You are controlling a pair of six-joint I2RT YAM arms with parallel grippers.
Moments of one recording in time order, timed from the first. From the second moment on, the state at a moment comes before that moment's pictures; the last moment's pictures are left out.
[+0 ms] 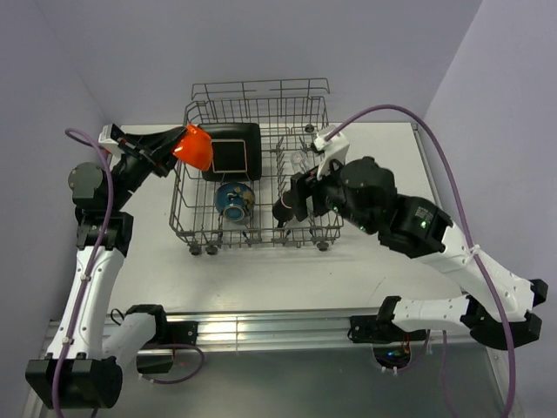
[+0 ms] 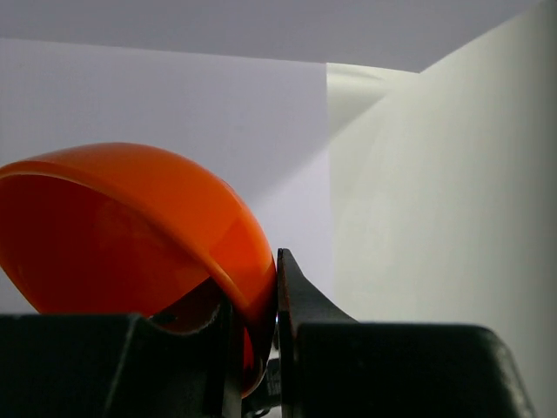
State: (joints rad) left arm 0.00 0.92 0.92 0.29 0.62 -1.93; right arm 0.96 1.10 1.51 -0.77 0.26 0.22
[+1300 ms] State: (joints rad) left arm -0.17 1.16 0.89 0.97 0.43 -1.96; right arm 1.43 1.08 1.56 -0.49 0.87 0.80
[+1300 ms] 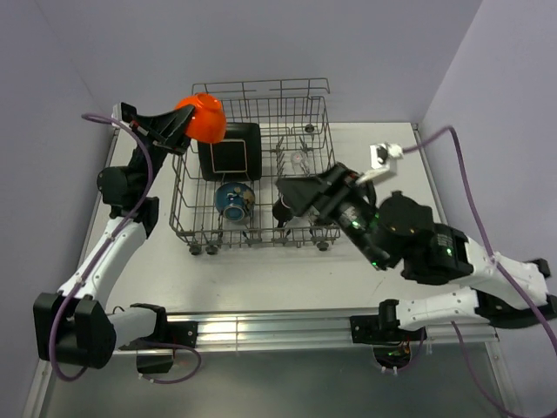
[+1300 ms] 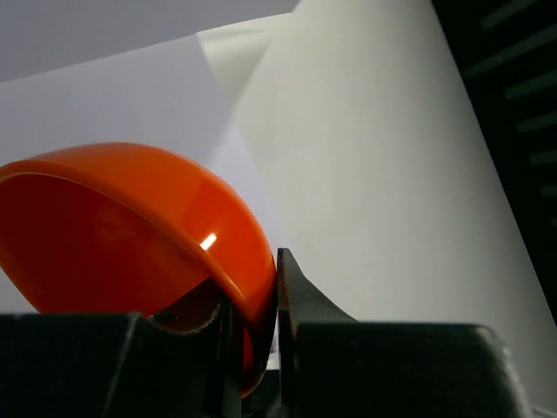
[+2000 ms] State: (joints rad) left arm -0.34 1.29 1.05 1.26 0.03 -1.96; right arm 1.10 1.29 0.94 0.80 0.48 1.51
